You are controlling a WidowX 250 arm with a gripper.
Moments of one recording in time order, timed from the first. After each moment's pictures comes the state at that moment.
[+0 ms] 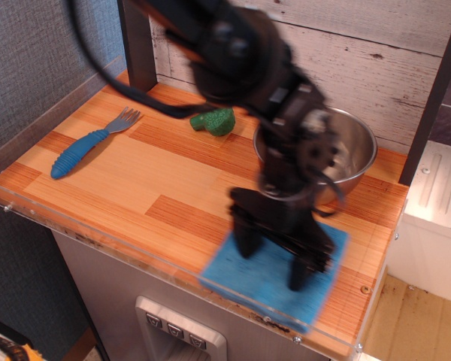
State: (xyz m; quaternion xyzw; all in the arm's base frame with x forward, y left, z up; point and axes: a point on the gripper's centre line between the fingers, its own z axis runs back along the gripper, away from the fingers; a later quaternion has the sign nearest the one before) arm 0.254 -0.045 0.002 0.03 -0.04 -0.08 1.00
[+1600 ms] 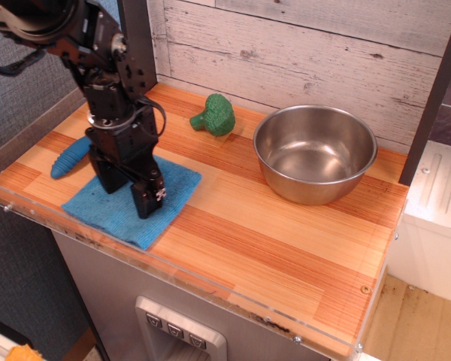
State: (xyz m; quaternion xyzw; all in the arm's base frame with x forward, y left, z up) arm 0.251 0.107 0.006 0.04 -0.02 -0.10 0.99
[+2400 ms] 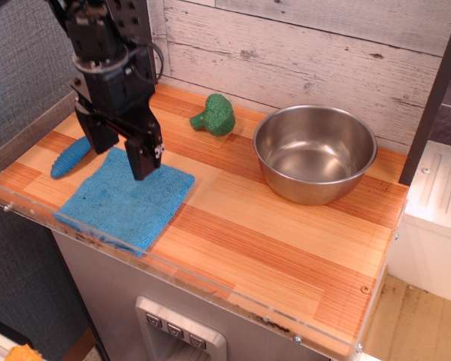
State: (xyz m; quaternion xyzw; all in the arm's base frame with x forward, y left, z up) arm 0.257 0.087 0.077 0.03 -0.06 -0.10 0.99
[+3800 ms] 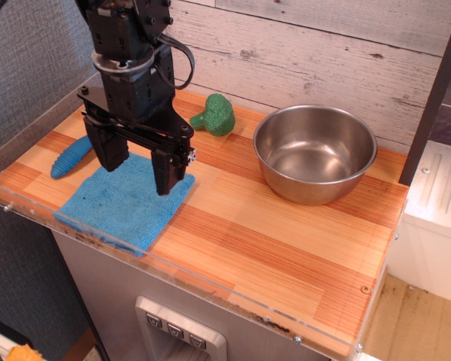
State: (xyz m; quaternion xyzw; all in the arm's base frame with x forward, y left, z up) arm 0.235 0.049 0.091 0.03 -0.04 -0.02 1.00
